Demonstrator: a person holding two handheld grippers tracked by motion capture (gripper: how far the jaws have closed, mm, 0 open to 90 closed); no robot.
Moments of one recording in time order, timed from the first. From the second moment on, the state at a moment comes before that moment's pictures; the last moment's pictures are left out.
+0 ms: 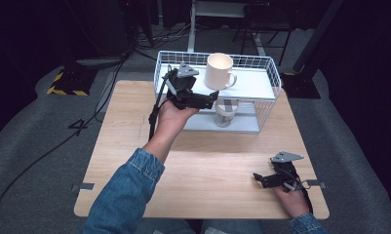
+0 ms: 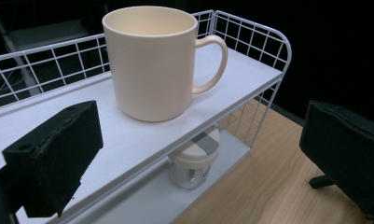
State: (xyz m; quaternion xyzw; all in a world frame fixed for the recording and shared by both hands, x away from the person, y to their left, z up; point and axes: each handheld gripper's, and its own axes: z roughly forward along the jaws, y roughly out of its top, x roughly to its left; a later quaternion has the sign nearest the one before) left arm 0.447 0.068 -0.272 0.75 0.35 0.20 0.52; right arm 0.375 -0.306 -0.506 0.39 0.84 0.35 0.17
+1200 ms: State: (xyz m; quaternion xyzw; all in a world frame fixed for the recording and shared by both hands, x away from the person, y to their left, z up) left arm 0.366 0.164 -0.335 0.76 0.37 0.21 0.50; right arm 0.375 -0.306 -0.506 0.39 0.84 0.35 0.17
